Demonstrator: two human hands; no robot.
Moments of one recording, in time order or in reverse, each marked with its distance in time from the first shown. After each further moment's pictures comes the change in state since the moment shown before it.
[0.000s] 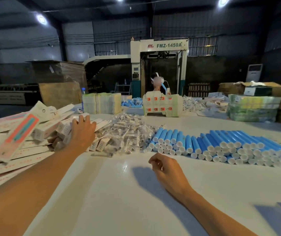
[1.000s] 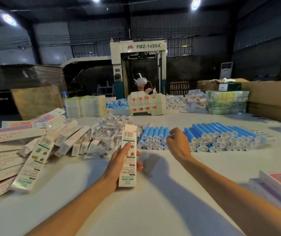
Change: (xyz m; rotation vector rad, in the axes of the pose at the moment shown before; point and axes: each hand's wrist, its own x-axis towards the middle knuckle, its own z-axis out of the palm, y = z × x) left_hand -0.143 0.118 -0.083 -2.414 -0.634 -0.093; right_hand 0.049 0.022 -0.057 -0.056 0.358 0.408
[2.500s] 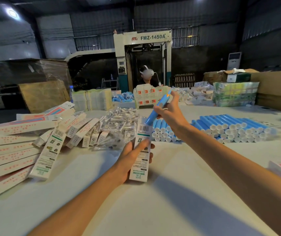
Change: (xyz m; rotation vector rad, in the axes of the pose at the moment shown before) left_hand -0.012 0.004 0.001 0.044 -0.126 0.044; right_hand 0.010 -0.097 -0.010 0.725 -0.320 -0.066
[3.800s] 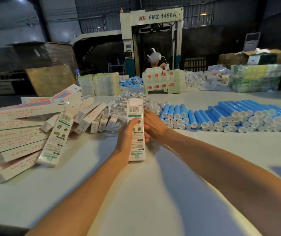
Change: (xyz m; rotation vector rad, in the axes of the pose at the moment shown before) left_hand 0.023 0.006 -0.036 -0.012 0.337 0.089; right_hand 0.030 0.120 0.087 -1.337 -0.404 -0.806
